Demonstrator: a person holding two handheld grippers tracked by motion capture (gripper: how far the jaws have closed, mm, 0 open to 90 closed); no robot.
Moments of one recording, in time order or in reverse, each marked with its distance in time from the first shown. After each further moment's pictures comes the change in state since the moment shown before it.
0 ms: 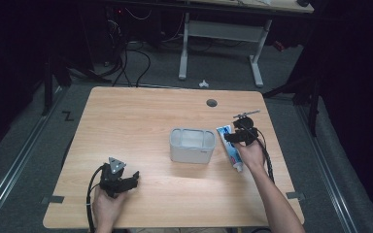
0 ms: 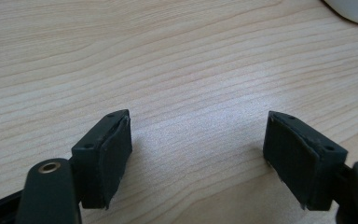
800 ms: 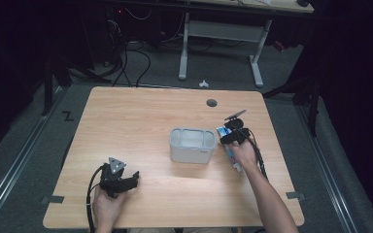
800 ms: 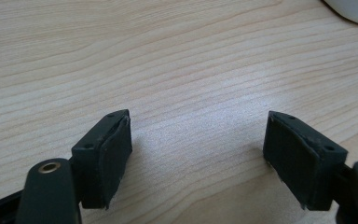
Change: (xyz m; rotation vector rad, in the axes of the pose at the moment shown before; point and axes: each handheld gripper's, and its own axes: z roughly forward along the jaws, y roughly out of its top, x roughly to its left) left arm 0.000 0.000 0.000 0.001 0.001 0.001; right arm 0.006 0.007 0.042 0.190 -0.062 -0.009
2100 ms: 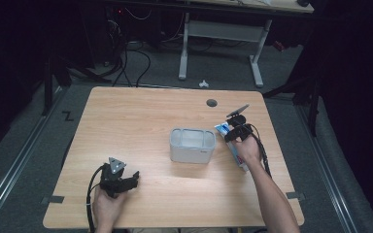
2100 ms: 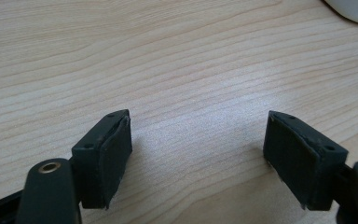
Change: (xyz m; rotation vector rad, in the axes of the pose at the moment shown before) left arm 0.000 0.000 0.000 0.000 0.000 0.000; right arm -0.010 0.009 -0.016 0.050 0.073 -0.009
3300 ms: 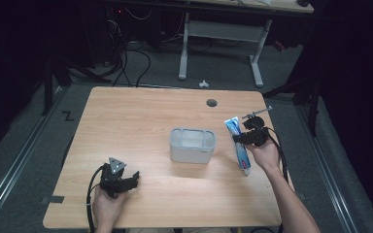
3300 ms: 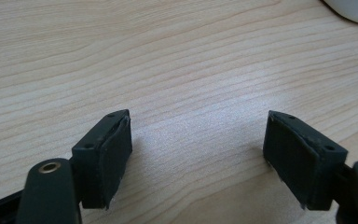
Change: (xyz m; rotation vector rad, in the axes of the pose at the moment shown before) left arm 0.000 0.000 0.000 -0.001 -0.001 0.002; right arm -0.010 -0.041 -0.067 -0.203 0.115 -0.094
